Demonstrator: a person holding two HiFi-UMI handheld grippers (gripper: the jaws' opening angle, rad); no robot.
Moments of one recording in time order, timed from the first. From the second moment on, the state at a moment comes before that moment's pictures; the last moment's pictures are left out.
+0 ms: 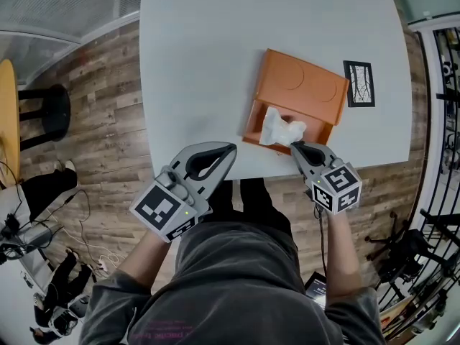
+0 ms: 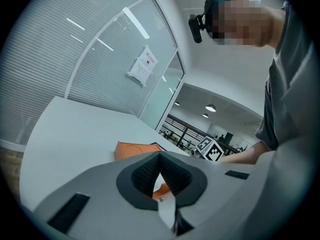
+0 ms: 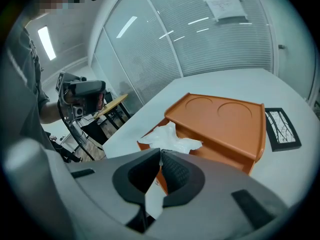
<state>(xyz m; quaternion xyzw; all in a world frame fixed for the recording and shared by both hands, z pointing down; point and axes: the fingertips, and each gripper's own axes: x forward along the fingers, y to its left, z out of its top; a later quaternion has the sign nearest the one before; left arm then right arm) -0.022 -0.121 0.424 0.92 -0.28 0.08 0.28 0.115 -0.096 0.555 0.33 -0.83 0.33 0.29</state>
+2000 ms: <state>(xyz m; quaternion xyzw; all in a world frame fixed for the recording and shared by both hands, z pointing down) -0.032 -0.133 0.436 0.91 -0.27 0.08 0.29 0.124 -0.101 0.618 0.33 -0.77 0.35 0.41</state>
